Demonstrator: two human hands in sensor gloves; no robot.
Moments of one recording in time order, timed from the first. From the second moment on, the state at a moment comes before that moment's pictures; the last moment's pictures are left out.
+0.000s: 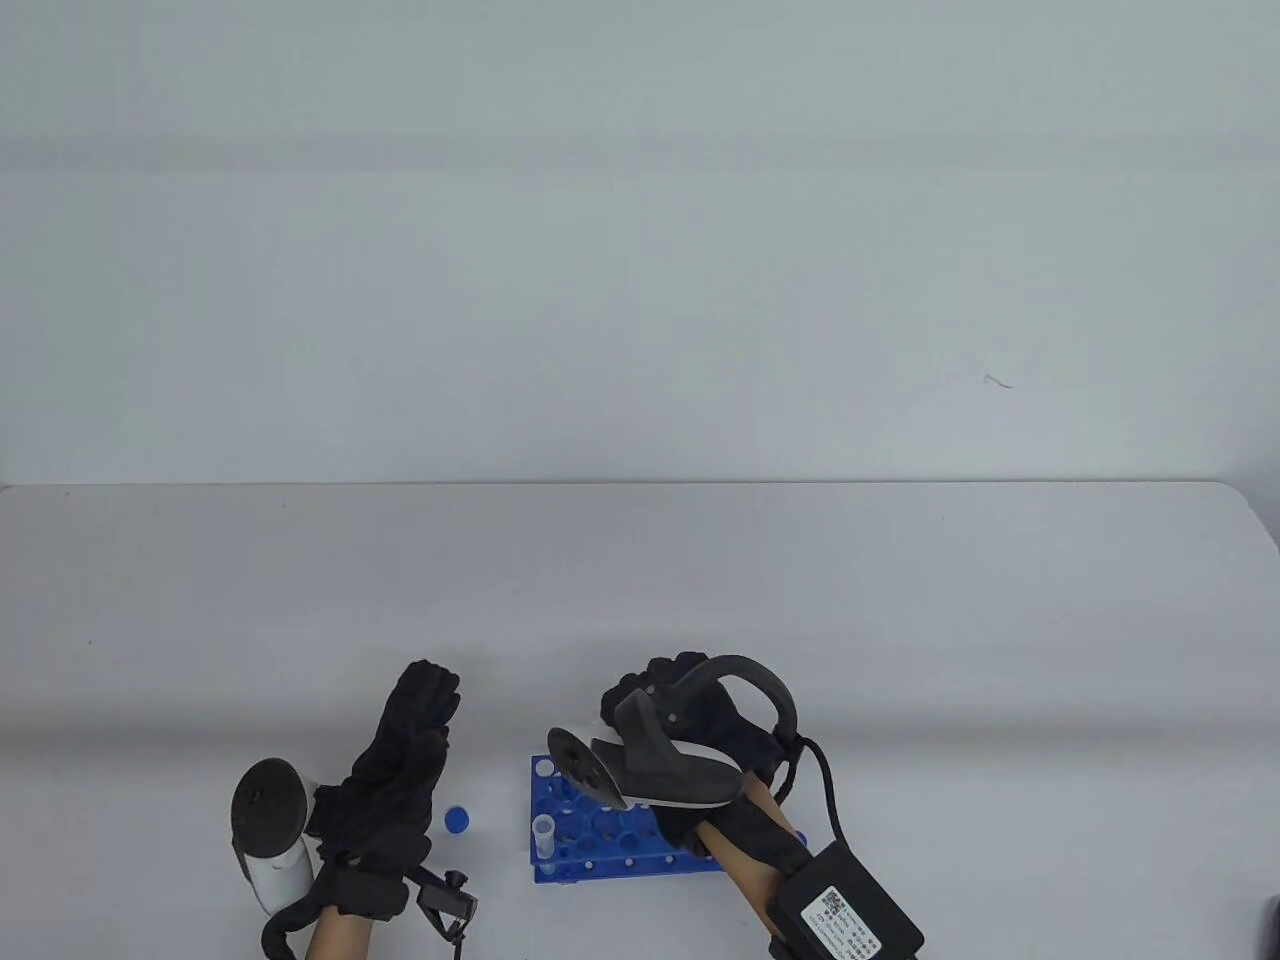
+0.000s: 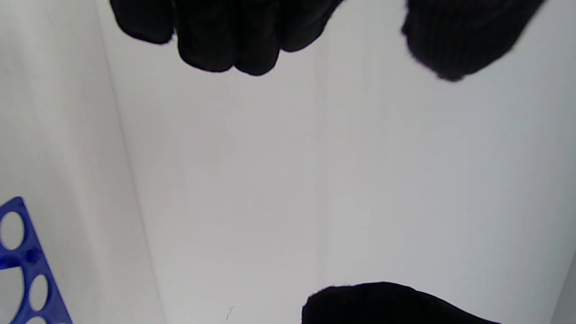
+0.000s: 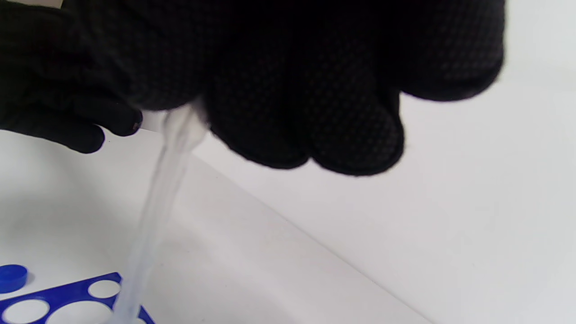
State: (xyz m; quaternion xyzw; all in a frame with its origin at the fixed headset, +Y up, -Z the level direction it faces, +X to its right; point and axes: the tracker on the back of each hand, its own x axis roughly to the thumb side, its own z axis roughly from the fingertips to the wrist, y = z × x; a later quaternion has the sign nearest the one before) left_hand -0.263 -0.715 -0.328 0.08 -0.11 0.67 0.73; right_hand -0.014 -0.580 -0.332 -0.27 0.14 -0.94 0.15
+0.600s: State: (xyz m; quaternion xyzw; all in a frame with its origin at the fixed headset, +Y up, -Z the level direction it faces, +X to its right) left_hand -0.263 -0.715 -0.328 0.08 -0.11 0.67 0.73; right_hand 0.006 -0.525 -0.315 -0.25 0.12 -0.96 0.06
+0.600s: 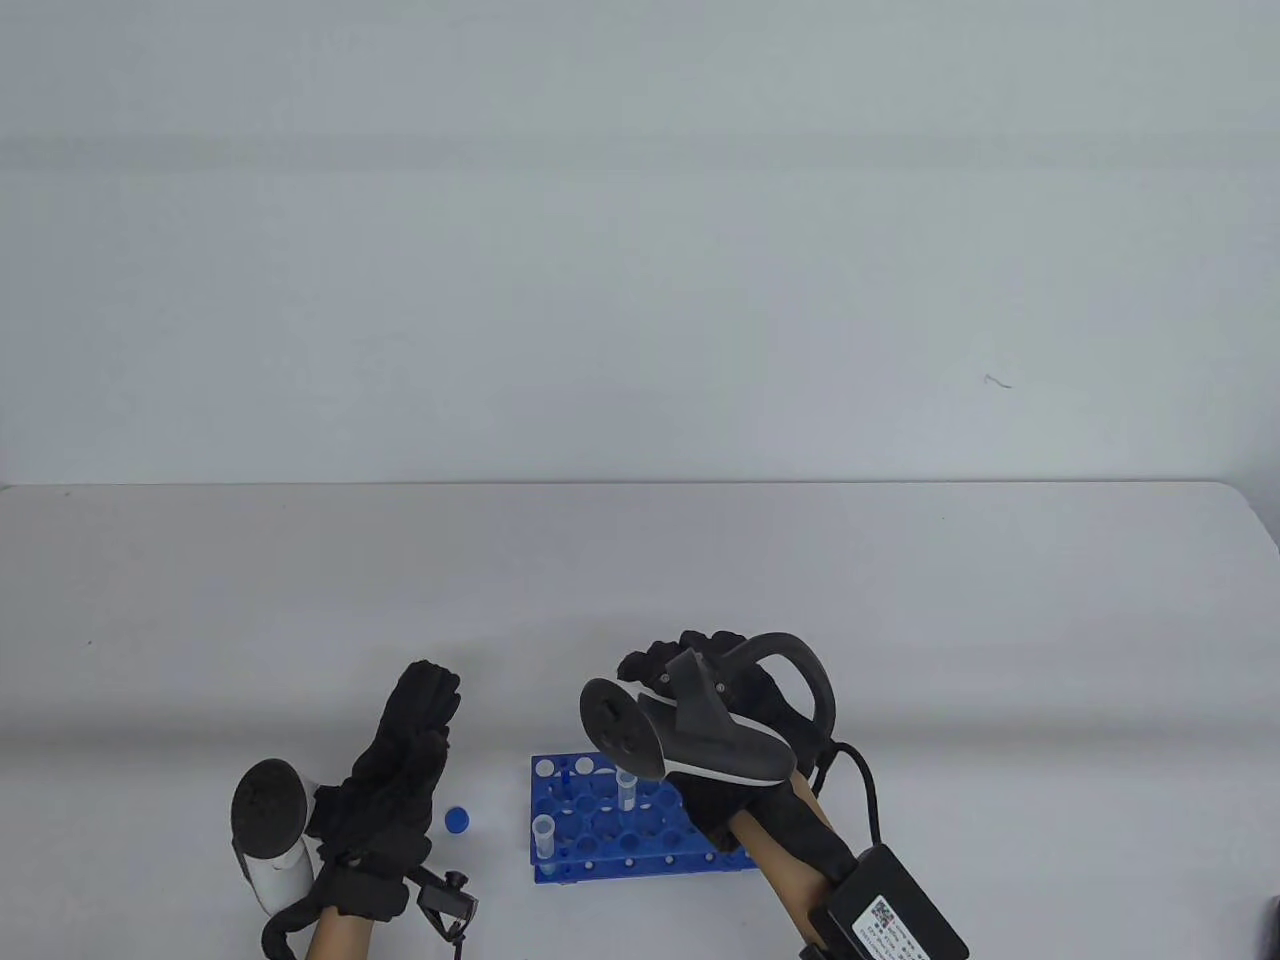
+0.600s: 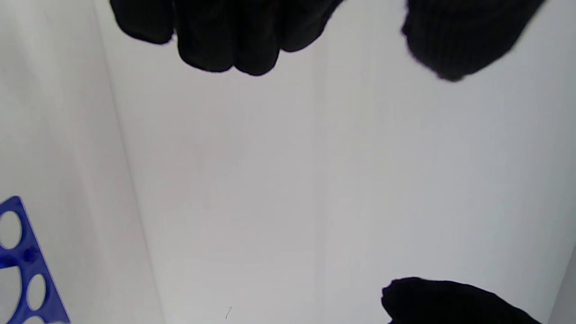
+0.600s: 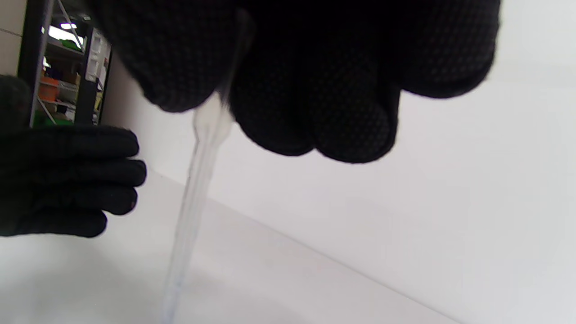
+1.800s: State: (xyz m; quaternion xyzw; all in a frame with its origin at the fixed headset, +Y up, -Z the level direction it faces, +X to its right) left_hand -0.263 -0.715 -0.328 0.08 -0.12 0.67 0.73; right_hand -0.084 -0.606 -0.310 -0.37 0.11 -0.91 0.15
